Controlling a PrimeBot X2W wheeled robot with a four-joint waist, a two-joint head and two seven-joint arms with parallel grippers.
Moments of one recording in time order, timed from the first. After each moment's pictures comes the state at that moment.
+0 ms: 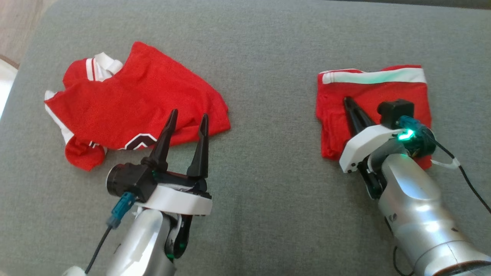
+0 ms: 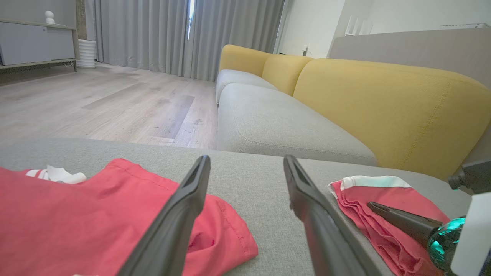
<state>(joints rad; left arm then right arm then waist) -0.29 0.05 -0.36 0.26 -0.33 -0.06 -0.25 -0.68 -0.07 0.26 1.04 0.21 0.13 -0.22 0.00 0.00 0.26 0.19</state>
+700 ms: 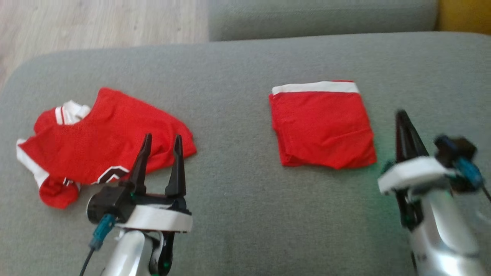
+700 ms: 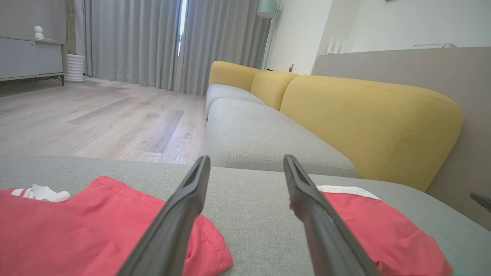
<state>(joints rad) -0.18 0.05 -0.25 0.26 -0.32 -0.06 -0.26 -0.37 -0.07 -0.04 0.62 0.14 0.13 -0.25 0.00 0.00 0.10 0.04</state>
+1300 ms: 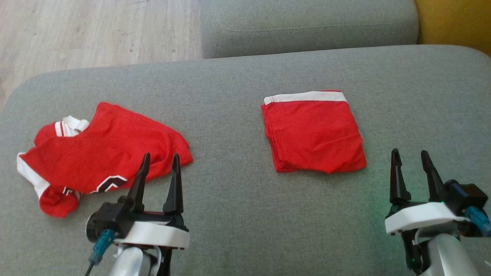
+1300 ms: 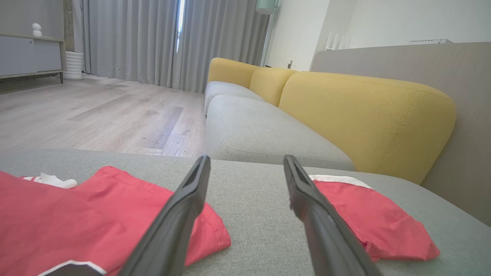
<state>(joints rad) -0.11 0.05 -0.23 0.27 -0.31 -0.07 -0.26 -0.12 -0.05 -0.08 0.41 0.17 0.13 -0.25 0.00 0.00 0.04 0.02</state>
